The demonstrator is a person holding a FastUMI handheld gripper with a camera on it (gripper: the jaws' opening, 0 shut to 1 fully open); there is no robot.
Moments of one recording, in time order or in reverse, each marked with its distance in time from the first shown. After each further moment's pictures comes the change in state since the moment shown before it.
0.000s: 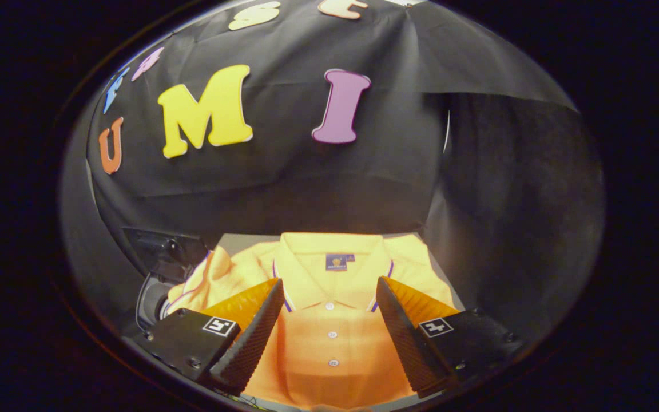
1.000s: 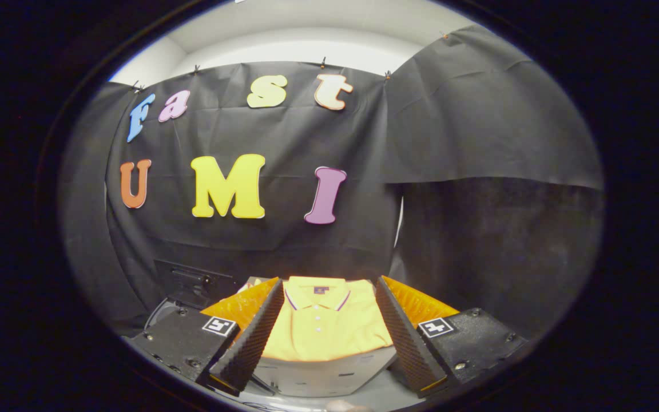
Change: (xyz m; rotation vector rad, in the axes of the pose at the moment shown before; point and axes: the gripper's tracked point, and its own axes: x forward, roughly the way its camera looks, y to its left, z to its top) arm -0.224 -0.009 0.024 0.005 -0.447 -0.035
